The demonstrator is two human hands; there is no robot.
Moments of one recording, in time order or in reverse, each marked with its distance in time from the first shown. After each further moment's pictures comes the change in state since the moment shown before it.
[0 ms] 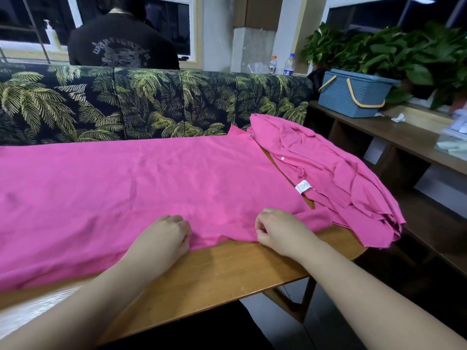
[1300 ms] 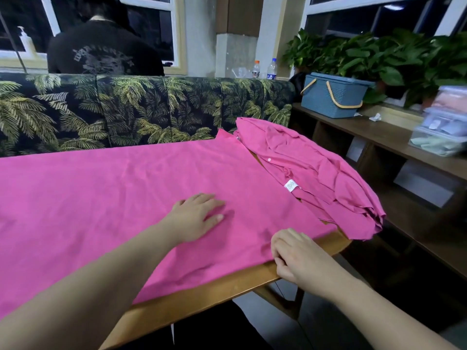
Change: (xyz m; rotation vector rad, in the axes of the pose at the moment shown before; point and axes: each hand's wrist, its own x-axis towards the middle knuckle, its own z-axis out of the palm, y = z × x) left_hand 0.075 0.017 0.014 -0.229 -0.373 -0.043; right_hand -0.074 0.024 0.019 -0.148 0.225 -0.166
